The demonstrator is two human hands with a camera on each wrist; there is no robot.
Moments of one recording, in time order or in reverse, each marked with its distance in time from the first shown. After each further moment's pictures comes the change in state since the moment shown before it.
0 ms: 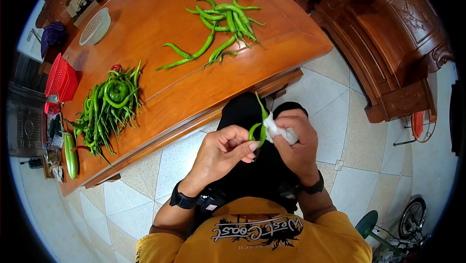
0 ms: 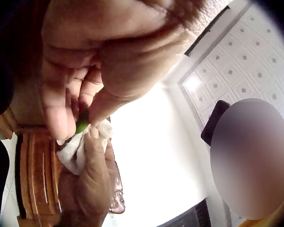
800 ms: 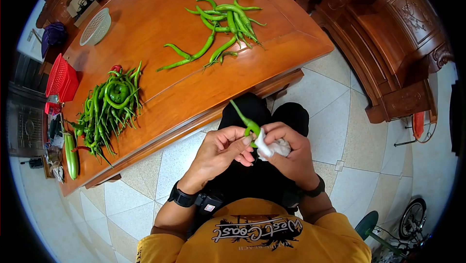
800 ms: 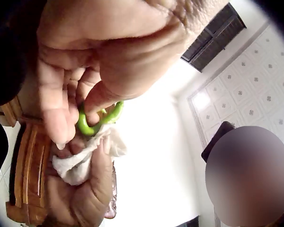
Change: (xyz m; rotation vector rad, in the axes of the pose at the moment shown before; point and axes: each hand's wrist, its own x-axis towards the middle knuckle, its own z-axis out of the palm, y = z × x) left_hand 0.002 -0.002 -0.008 -0.112 -0.031 -0.111; right_hand -0.013 -0.007 0.002 0.445 -0.230 0.311
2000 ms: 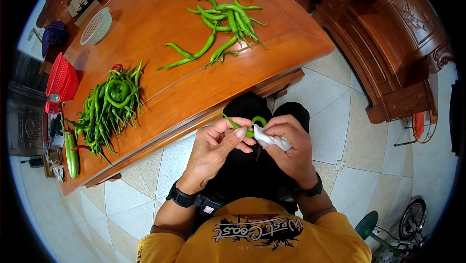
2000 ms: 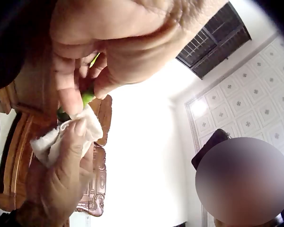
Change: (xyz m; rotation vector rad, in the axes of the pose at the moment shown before) left_hand 0.000 0.004 0.001 -0.073 0.088 0.177; right_hand 0.009 0.003 0.002 -0.335 0.118 -0.259
